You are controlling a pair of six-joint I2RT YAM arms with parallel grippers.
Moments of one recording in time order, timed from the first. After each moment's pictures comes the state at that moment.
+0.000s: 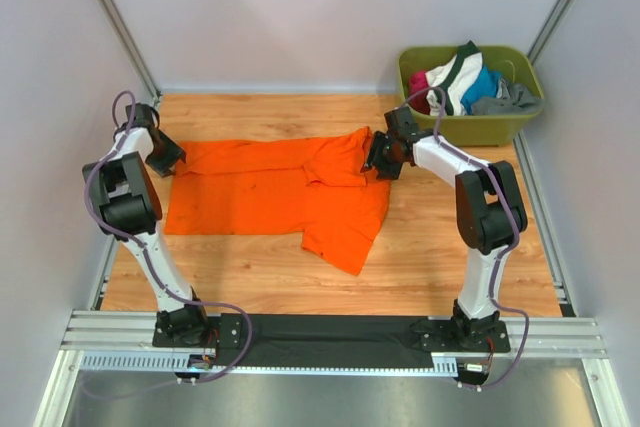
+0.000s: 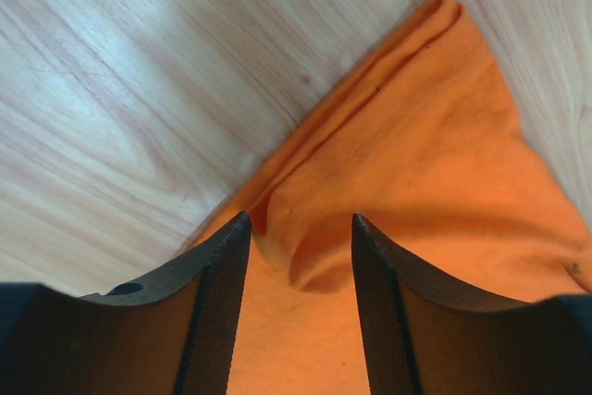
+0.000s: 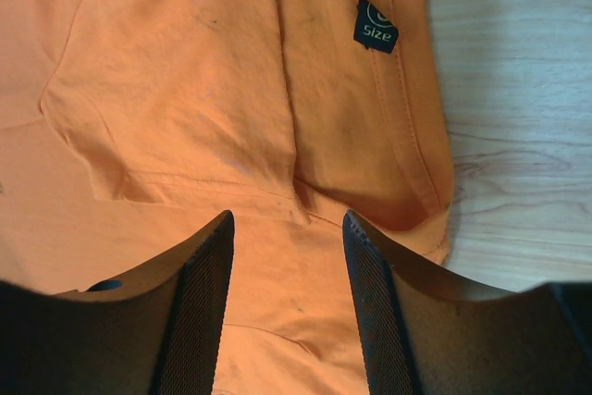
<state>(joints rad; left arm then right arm) 0.33 2.04 1.52 -0.57 0.02 -0.58 0.32 1.95 1.40 -0.45 -0.15 0.65</state>
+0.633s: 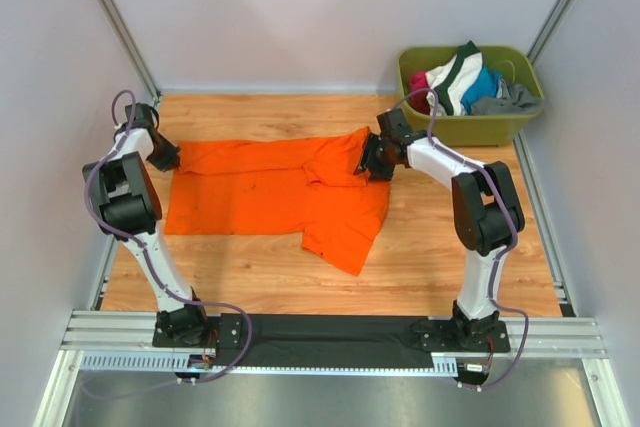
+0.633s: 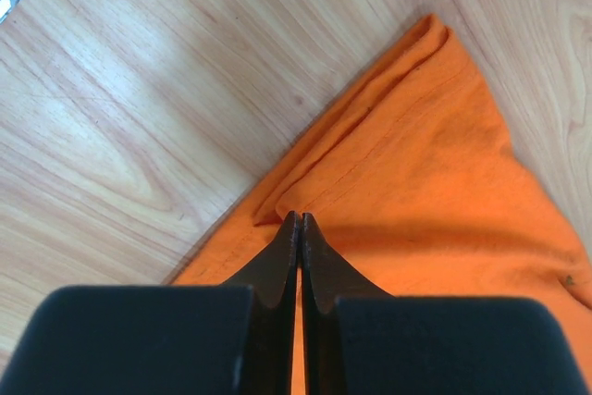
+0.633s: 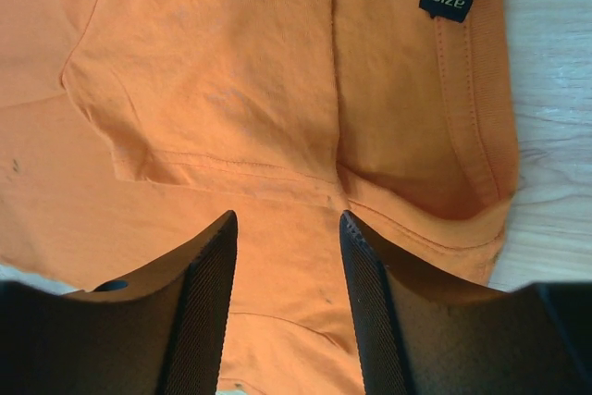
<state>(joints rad) 0.33 2.06 1.52 -0.53 0.01 -0.58 0.36 1.95 1.40 -0.44 -0.17 0.67</state>
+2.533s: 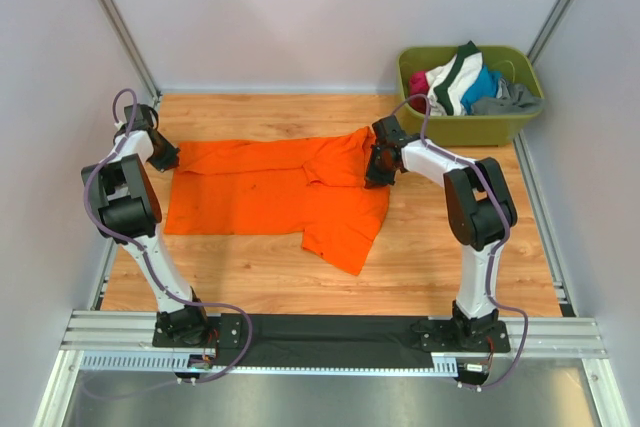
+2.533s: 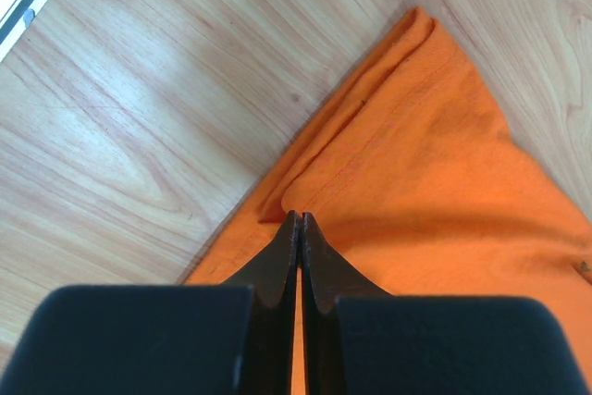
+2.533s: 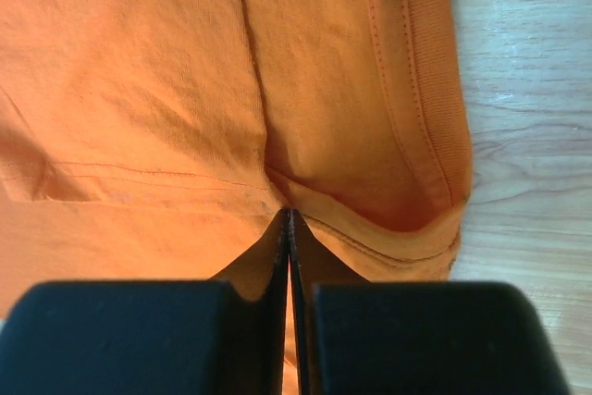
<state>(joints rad) 0.33 2.02 1.47 -0.47 0.01 -0.51 0.38 2.01 1.40 -0.50 -0.09 0.63</state>
